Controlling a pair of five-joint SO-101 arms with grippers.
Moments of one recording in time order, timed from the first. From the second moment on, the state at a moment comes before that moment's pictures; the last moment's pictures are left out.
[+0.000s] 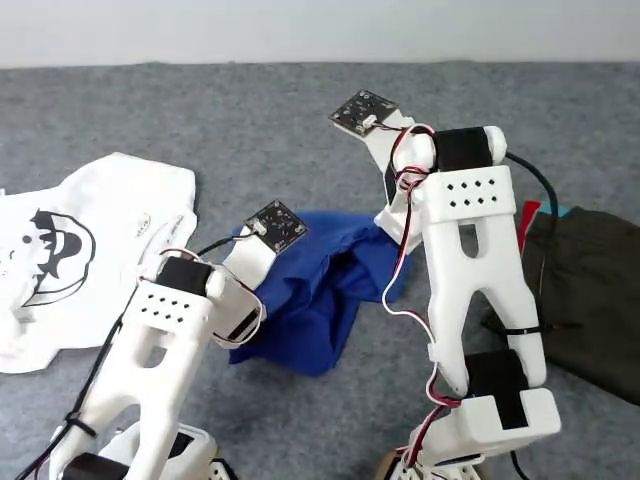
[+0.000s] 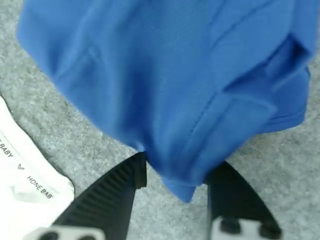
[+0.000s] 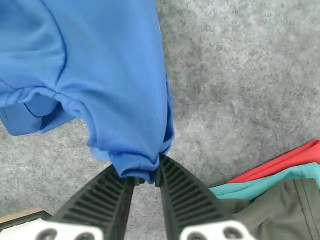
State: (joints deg) left arm 11.7 -26.9 46.1 75.1 -18.8; right arm -11.9 2.3 -16.1 100.5 34.3
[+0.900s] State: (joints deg) left arm 11.7 -26.9 45.9 69.6 -18.7; right arm -11.9 2.3 -16.1 100.5 34.3
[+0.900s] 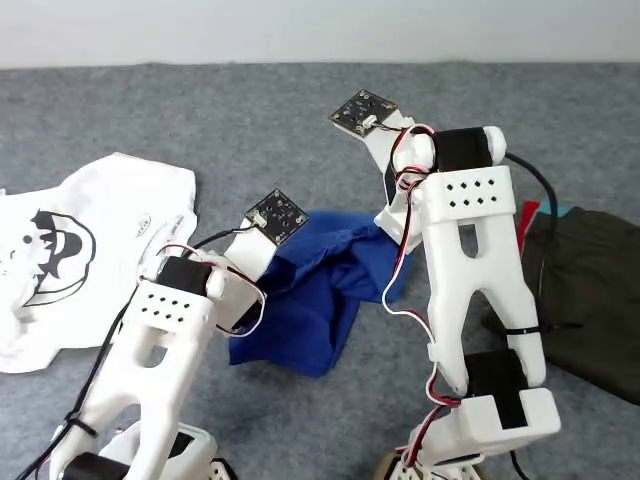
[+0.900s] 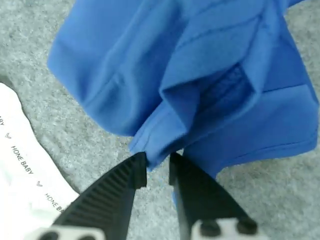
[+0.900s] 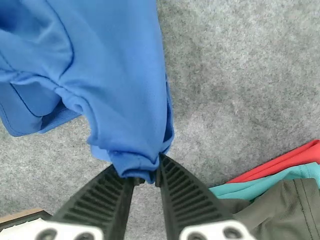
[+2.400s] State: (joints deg) left arm 4.0 7.3 8.6 77.2 -16.7; right arm -6.7 -1.6 -7.1 100.5 36.9
